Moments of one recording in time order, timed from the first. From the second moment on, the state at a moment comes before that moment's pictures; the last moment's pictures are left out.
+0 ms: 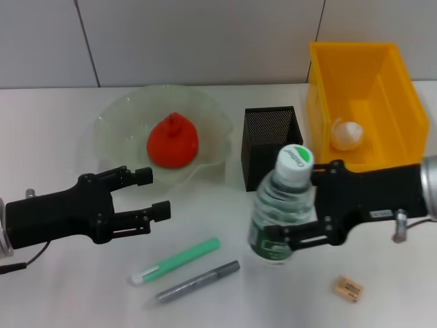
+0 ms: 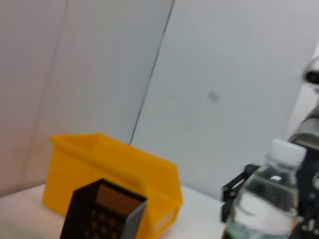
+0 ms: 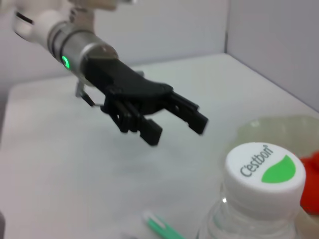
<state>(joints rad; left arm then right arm) -0.46 -2.03 0.66 0.57 1.87 1.72 -1.31 0.31 2.08 -1.28 -1.42 -1.93 -1.49 1.80</state>
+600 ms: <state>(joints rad) -0.50 -2.06 0.66 0.59 1.79 1.77 -1.22 0.56 2.09 -1.35 -1.09 -1.87 -1.36 1.69</state>
